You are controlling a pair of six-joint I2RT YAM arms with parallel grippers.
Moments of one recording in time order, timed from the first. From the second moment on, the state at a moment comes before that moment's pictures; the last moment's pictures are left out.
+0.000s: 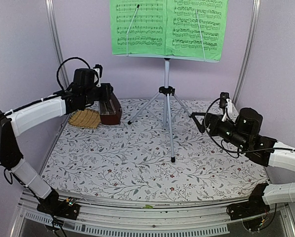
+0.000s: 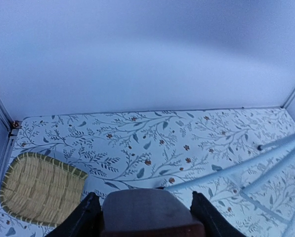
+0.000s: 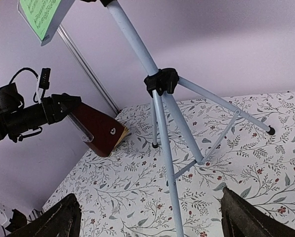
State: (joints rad) left arm -0.49 1.57 1.32 -0.11 -0.28 -0.24; right arm 0.73 0.96 0.62 0.24 0.09 0.51
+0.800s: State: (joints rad) left arm -0.91 1.39 0.86 -0.01 -0.13 -0.28; right arm 0.87 1.01 0.50 0.38 0.04 0.48
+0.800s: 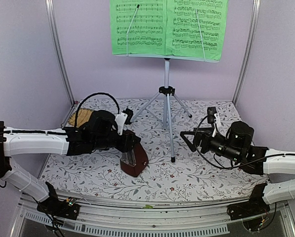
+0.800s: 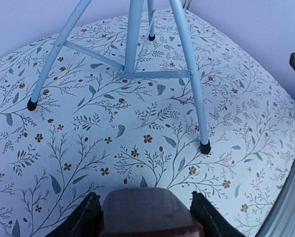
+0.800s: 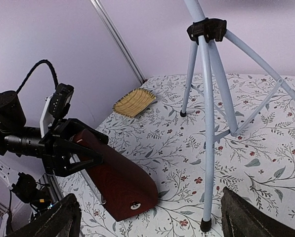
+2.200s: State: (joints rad) left arm -0.97 1.32 0.66 0.17 -0.17 -0.30; right arm 0.87 1.05 0.47 0.42 -0.03 0.39
